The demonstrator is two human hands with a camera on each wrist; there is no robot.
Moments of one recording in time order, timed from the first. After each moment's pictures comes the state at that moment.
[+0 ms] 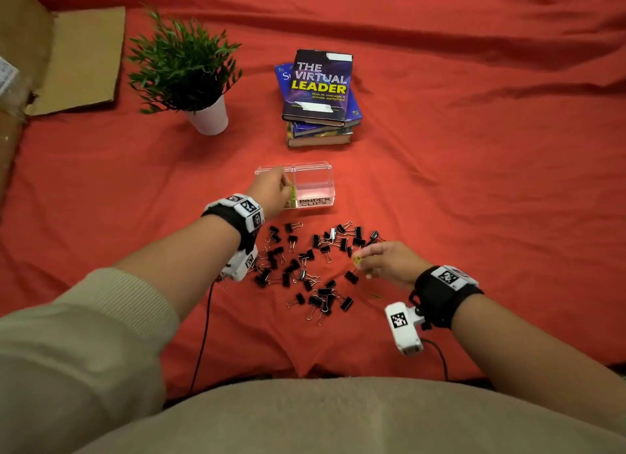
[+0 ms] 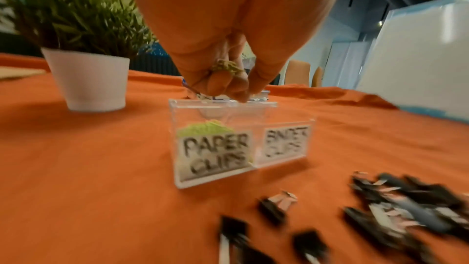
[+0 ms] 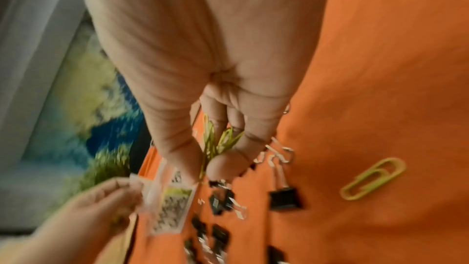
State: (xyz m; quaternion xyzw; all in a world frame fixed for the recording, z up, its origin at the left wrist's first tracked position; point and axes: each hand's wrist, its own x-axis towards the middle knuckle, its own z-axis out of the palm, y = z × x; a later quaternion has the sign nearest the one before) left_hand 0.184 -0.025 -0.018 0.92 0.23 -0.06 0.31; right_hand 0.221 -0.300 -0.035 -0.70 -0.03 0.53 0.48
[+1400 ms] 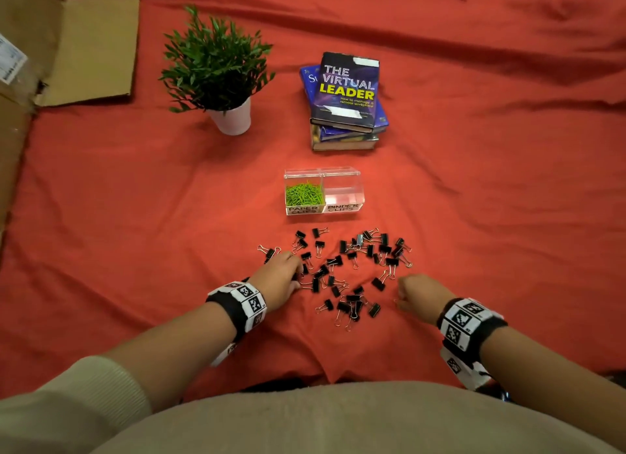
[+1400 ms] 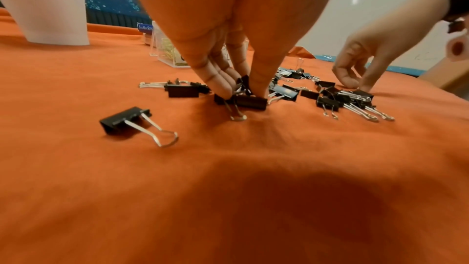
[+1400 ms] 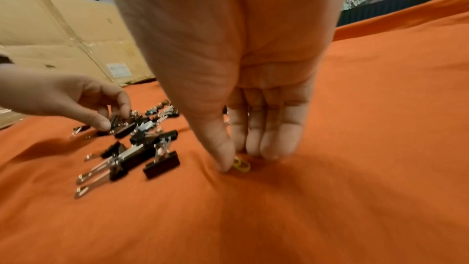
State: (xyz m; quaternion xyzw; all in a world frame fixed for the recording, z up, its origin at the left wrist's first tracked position) left_hand 0.052 -0.032 -0.079 0.94 0.10 -0.17 0.29; right_hand 0.191 -0.303 -0.059 -0.87 -0.31 0.37 -0.09
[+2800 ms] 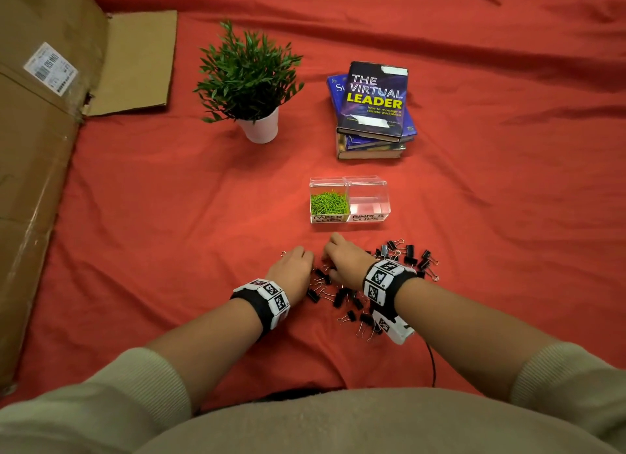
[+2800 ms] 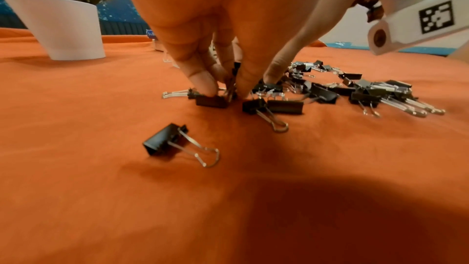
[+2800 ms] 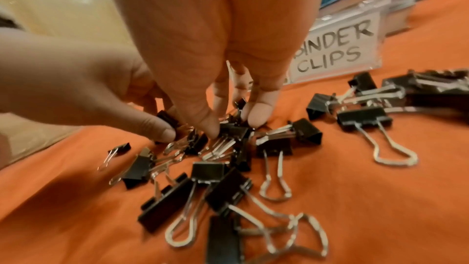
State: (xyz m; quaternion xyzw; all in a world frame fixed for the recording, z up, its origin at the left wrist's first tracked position) left_hand 0.063 -0.019 -0.074 0.96 0.14 -0.17 0.17; right_hand 0.175 -0.132 -0.073 -0.83 -0.47 0.30 0.06
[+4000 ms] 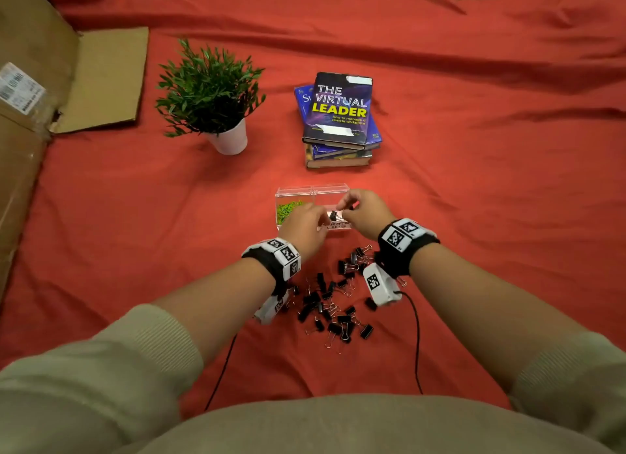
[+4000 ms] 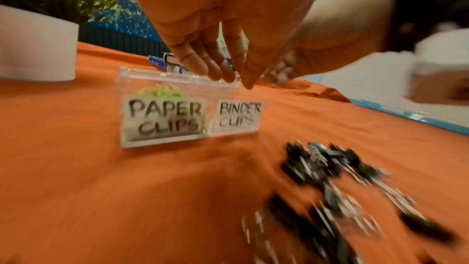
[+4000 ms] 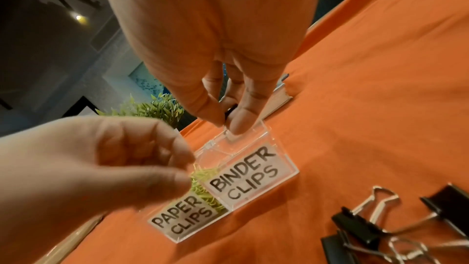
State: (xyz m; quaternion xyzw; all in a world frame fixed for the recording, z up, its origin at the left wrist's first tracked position) left_hand 0.179 -0.046 -0.031 0.94 0.16 -0.04 0.29; right_hand 0.281 -0.166 -0.015 -0.86 -0.22 0.27 0.38
